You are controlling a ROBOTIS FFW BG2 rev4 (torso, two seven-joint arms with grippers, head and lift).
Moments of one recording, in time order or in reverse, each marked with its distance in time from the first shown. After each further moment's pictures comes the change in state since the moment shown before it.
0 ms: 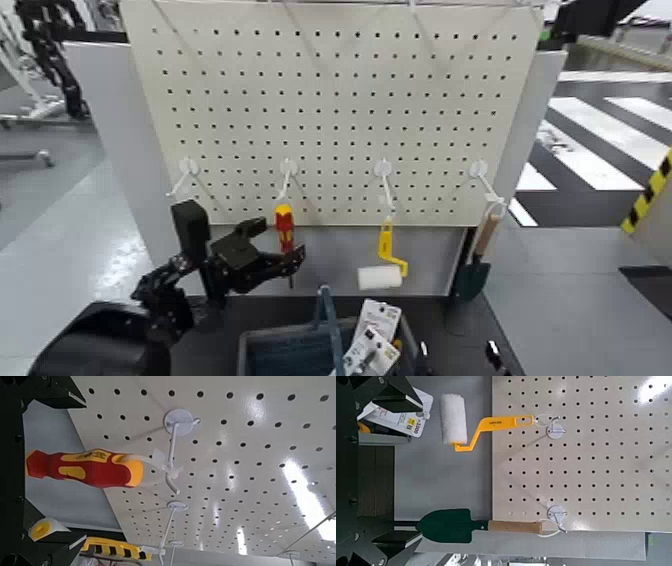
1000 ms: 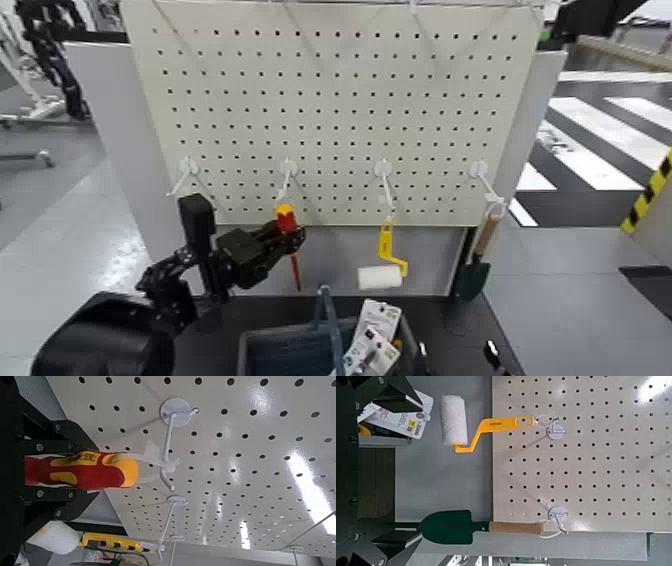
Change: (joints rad) left arm -0.022 -0.006 -0.003 0.010 -0.006 0.022 -0.019; right arm -0.002 0.000 0.004 0.002 -0.005 0.000 0.000
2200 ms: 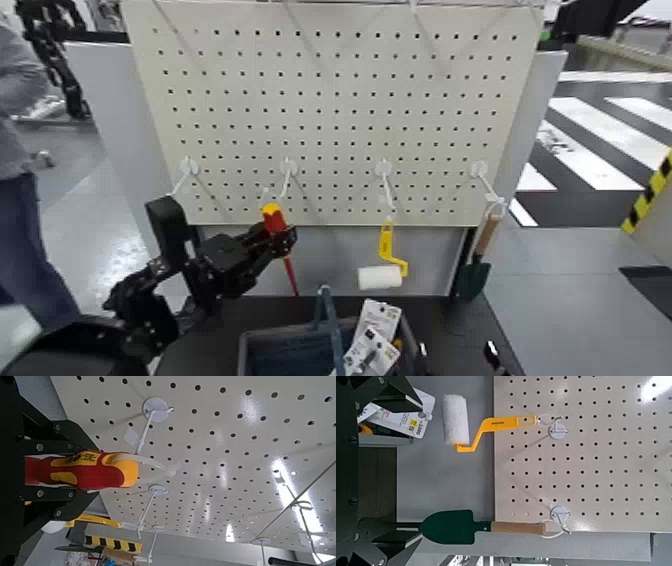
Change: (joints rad) left arm 0.163 -0.032 0.120 -0.281 0.018 0.145 0.007; right arm -0.005 -0.006 0.001 0.005 -0.007 0.006 0.000
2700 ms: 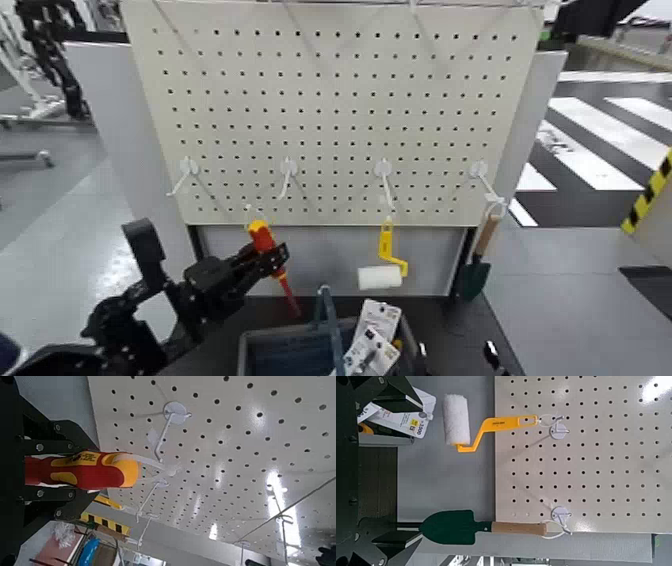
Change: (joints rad) left arm 0.086 0.013 0.053 -0.034 0.188 0.073 -0.029; right arm -0.001 -0.001 0.000 0.000 0.000 0.005 0.000
